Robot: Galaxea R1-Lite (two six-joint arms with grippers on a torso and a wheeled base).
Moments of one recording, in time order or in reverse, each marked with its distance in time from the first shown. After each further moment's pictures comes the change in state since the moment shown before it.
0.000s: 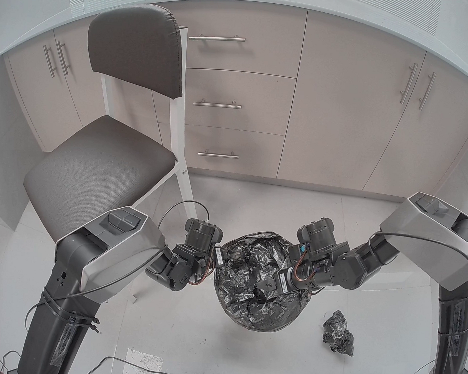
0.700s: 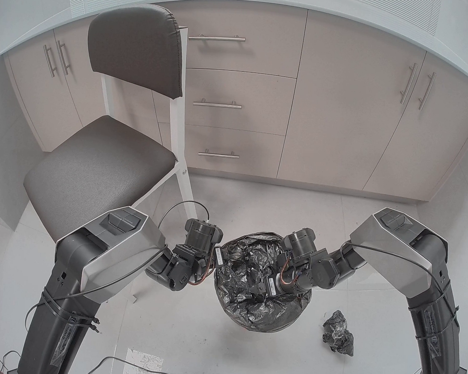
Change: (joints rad) left arm 0.000 0.000 0.001 0.000 0.000 0.001; right arm -0.011 0.231 -0.251 0.098 0.002 0.037
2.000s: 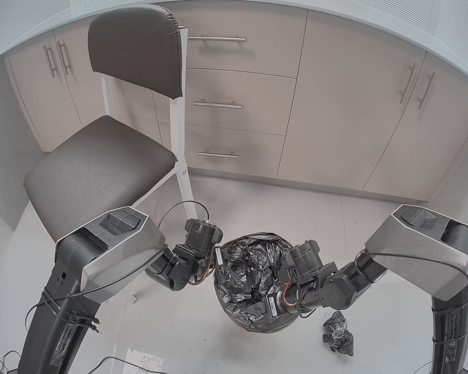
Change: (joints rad) left arm 0.000 0.000 0.000 0.000 0.002 -0.001; right arm 0.100 -0.210 0.333 -0.093 0.002 0.082
